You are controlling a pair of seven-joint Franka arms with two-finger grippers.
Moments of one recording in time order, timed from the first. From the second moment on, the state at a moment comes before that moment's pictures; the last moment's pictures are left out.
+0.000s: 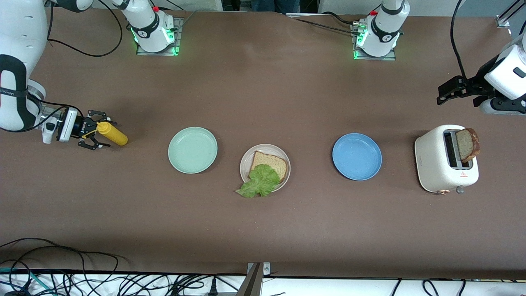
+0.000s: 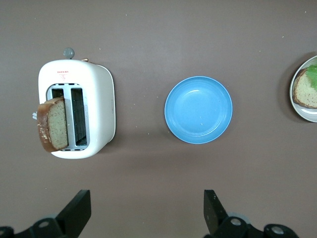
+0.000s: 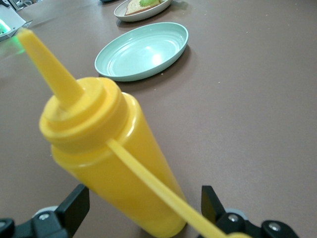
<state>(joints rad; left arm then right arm) 0.04 0.02 -0.08 -1.58 -0.01 1.53 -0.02 0.15 0.68 -0.70 -2.01 1.17 1.66 -2.39</state>
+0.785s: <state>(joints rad) 0.04 0.02 -0.08 -1.58 -0.01 1.53 -0.02 0.23 0.69 -0.68 -1.93 1.17 1.70 -2.32</state>
